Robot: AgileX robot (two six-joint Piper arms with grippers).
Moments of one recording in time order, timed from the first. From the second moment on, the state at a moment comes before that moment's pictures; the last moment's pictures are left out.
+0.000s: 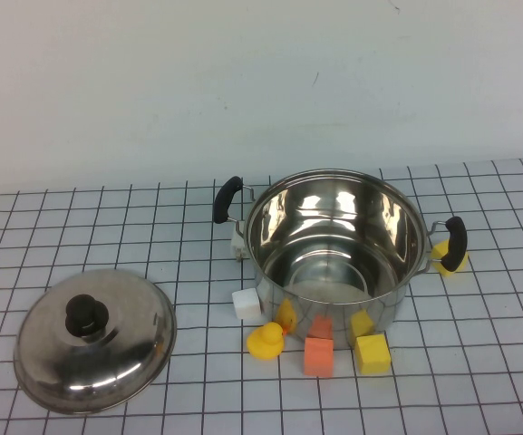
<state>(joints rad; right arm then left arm) 0.02 -0.01 0.02 -0.04 0.42 0.03 -0.02 -0.01 0.01 0.02 0.38 -0.18</state>
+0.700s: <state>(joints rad) 0.02 -0.01 0.02 -0.04 0.42 0.03 -0.02 -0.01 0.02 0.12 -0.38 -0.20</state>
